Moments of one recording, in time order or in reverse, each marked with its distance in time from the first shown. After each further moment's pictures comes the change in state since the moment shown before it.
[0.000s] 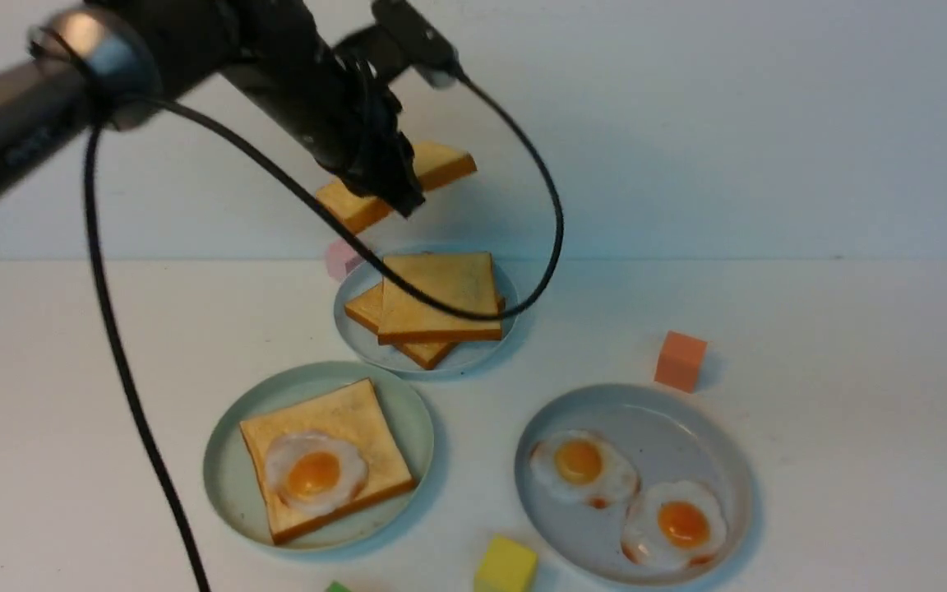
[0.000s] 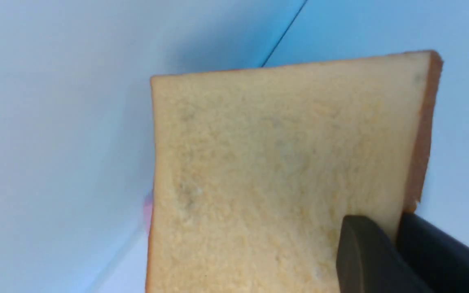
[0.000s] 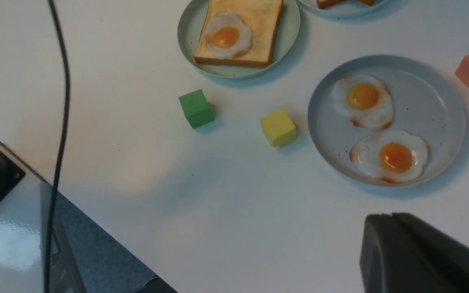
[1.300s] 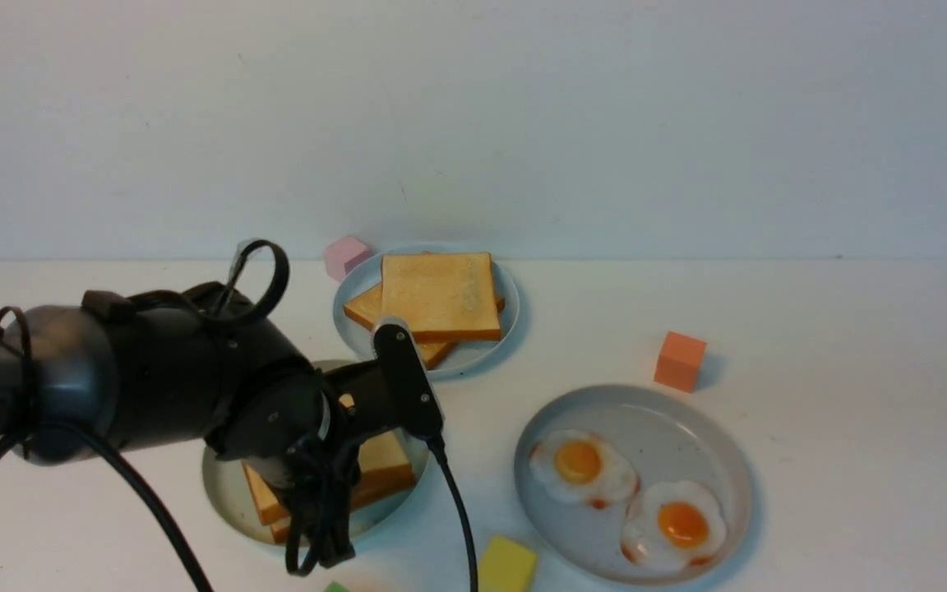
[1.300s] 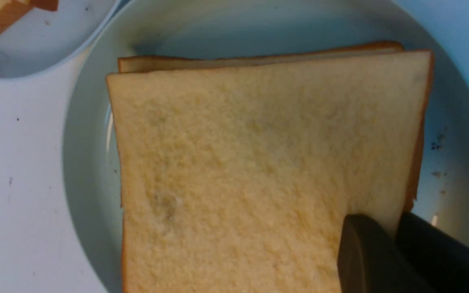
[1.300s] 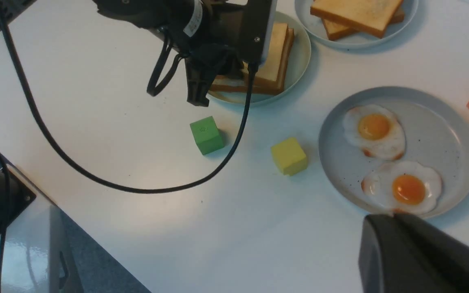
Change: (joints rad) right arm 0.000 0.000 0.038 -0.004 -0.105 -0.004; left arm -0.212 -0.255 1.016 0.480 -0.509 -0.225
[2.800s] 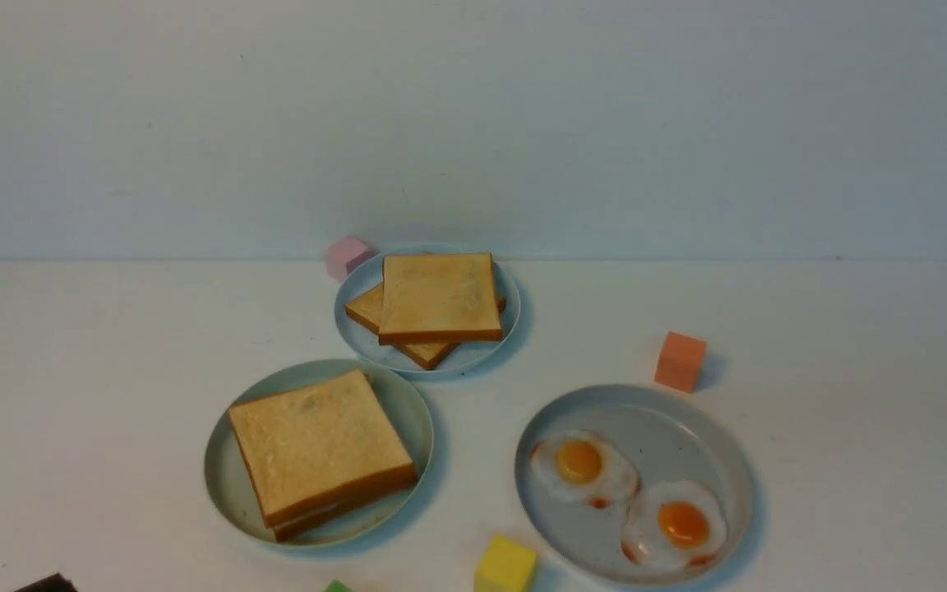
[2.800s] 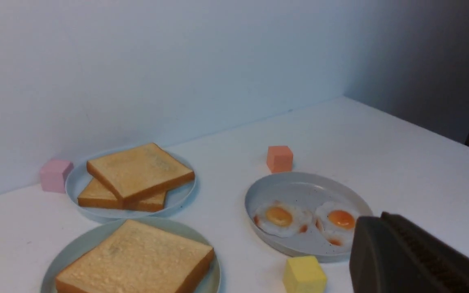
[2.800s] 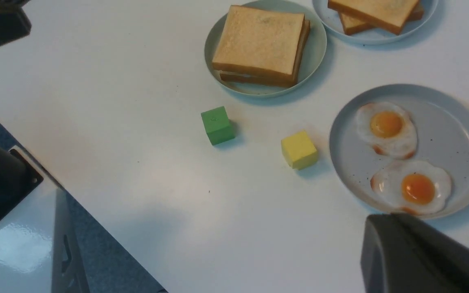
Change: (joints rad) right arm 0.000 0.000 0.001 0.024 0.000 -0.048; left arm -0.028 -1.665 0.750 -0.640 -0.230 -0.151
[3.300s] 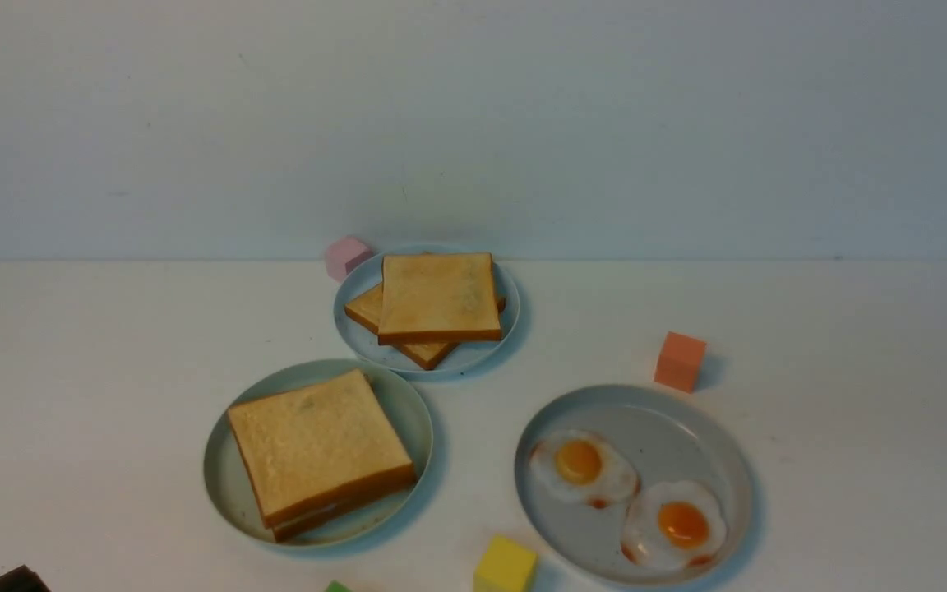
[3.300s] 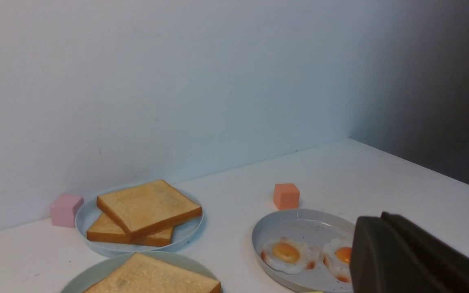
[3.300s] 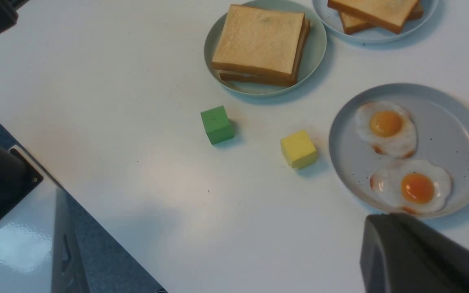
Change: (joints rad) right arm 0.000 0.000 0.001 0.000 0.001 0.000; left arm 0.000 -0.053 0.033 -0.004 -0.056 0.000
